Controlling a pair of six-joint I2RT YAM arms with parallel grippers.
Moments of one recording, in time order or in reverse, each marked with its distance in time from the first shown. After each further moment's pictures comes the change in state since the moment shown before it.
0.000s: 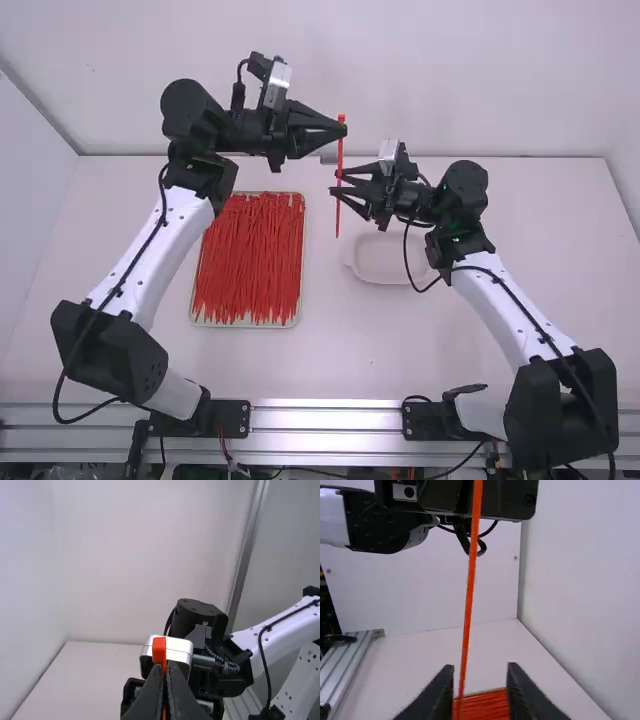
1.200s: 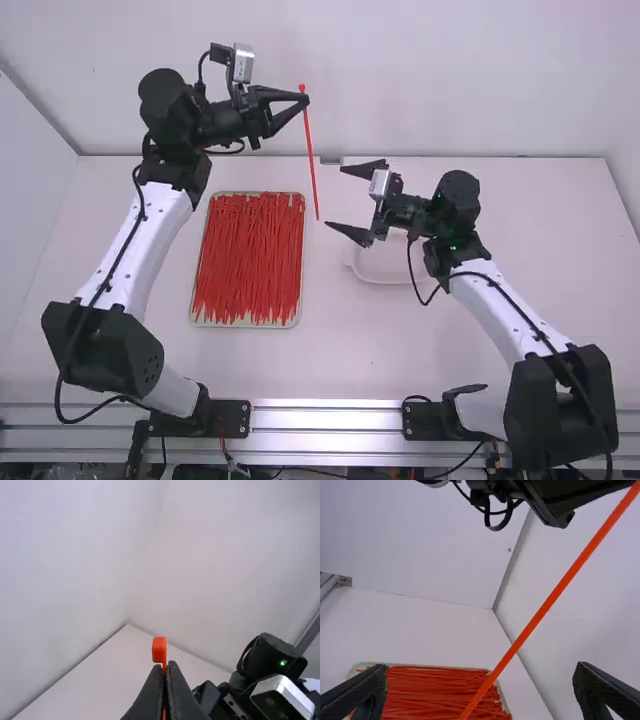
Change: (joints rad) left arm 0.133 0.012 0.000 -0.237 -0.211 0.013; right arm 0.000 0.000 -0.084 -0.023 0.002 -0.440
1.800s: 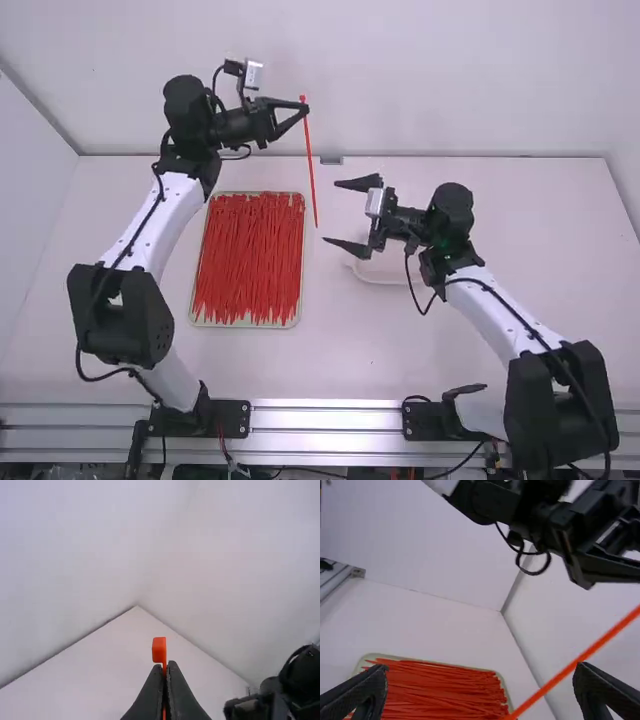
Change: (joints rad) left arm 0.022 0.150 0.000 -0.005 -0.019 -0.035; right arm 0.027 0.000 -0.077 0.079 -0.040 -0.033
